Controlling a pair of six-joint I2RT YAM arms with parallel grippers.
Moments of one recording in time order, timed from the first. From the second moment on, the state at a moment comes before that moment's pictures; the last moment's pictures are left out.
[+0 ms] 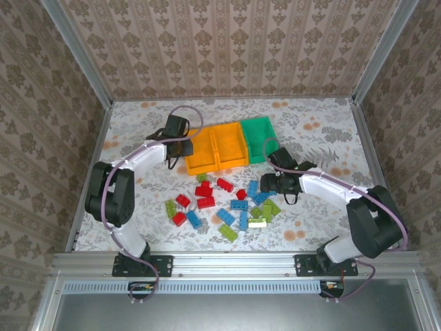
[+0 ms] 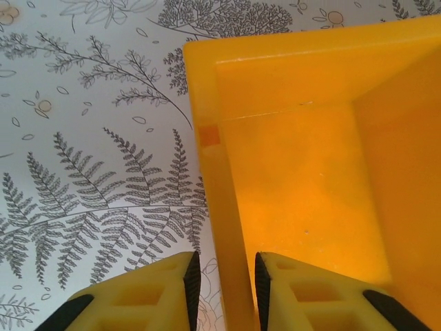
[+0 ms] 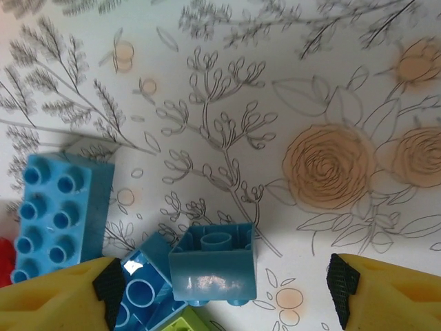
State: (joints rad) left arm -0.39 1.74 1.19 -0.42 -0.10 -0.35; right arm 0.46 1.47 0.82 -0.56 0.09 0.53
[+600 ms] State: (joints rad) left arm -0.38 1.82 1.29 -0.41 -0.09 -0.26; right arm 0.48 1.51 0.82 -0.55 0.15 0.52
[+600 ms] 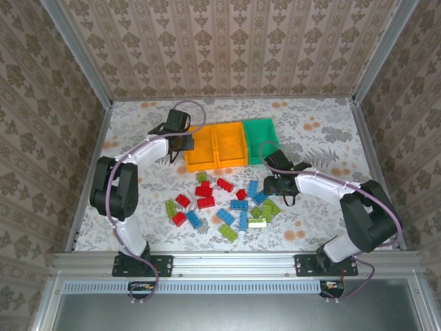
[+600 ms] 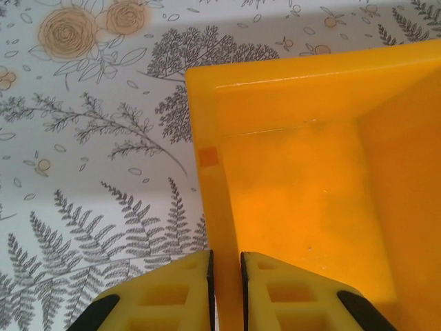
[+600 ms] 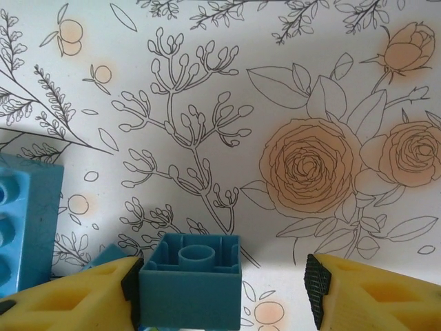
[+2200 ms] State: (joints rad) left arm -0.51 1.29 0.73 -0.32 -0.16 -0.35; right arm 0.44 1.72 1.26 -0.45 0.18 0.50
